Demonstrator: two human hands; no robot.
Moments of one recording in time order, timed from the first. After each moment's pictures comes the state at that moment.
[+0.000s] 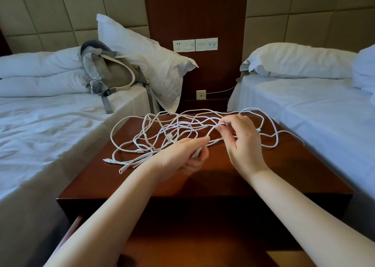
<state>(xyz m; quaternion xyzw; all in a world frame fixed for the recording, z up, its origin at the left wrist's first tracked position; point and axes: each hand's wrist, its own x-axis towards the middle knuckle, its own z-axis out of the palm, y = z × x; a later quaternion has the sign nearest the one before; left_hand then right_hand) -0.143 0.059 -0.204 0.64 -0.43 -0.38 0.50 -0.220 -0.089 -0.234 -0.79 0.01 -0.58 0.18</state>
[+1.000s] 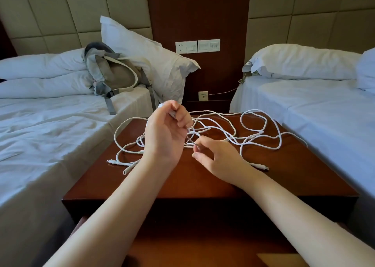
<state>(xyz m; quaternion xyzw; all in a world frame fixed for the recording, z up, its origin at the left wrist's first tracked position) -0.147 0.058 -0.172 0.32 -0.32 -0.19 0.87 -0.211 -0.063 -0.237 -0.93 -0.02 -0.27 0.26</state>
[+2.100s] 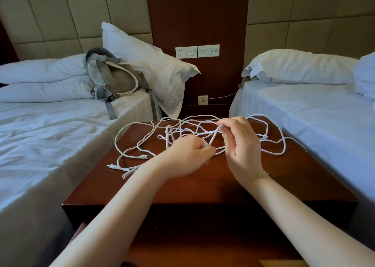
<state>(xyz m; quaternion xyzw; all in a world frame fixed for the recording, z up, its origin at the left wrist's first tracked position) -0.159 0.064 -0.171 0.79 -0.49 -0.12 0.36 -0.215 -0.077 -0.228 -0.76 -0.02 -0.62 0.18</state>
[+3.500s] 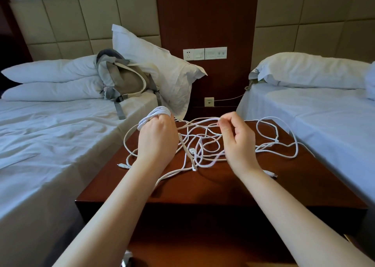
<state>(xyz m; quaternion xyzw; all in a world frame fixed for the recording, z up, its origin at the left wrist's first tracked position) -0.109 0.084 -0.175 0.82 -0.32 0.38 0.29 -0.195 -0.060 -0.211 -0.75 0.01 -0.57 0.34</state>
